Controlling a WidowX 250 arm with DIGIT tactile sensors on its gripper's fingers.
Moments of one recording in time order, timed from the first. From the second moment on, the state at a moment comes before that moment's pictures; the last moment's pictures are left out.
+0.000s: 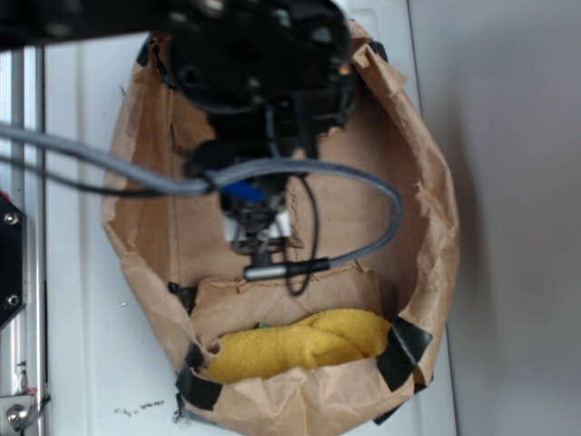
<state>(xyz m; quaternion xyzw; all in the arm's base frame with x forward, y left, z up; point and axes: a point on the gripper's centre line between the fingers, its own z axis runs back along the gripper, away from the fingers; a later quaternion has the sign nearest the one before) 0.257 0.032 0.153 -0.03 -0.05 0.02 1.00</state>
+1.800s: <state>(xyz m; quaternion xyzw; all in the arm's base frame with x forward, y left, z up) 0.278 0.065 0.096 0.05 -0.05 0.08 0.99</state>
